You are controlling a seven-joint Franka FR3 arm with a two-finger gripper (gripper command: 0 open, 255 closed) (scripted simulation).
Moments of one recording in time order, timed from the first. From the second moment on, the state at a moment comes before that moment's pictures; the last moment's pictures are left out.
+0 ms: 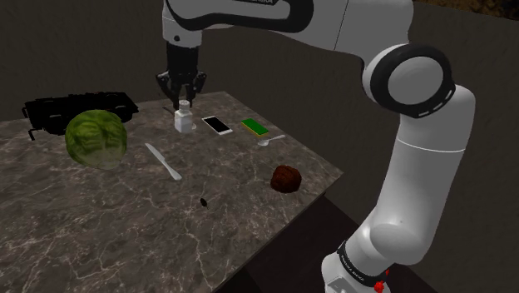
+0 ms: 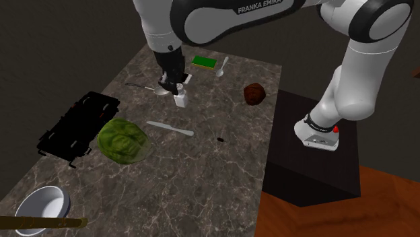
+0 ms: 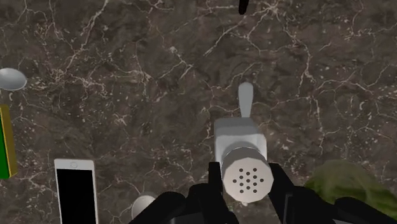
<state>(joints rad) 0.09 0.34 0.43 -1.38 -0.13 1.68 0.43</state>
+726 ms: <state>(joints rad) -0.08 0.31 0.35 -1.40 -0.10 1.68 0.19</state>
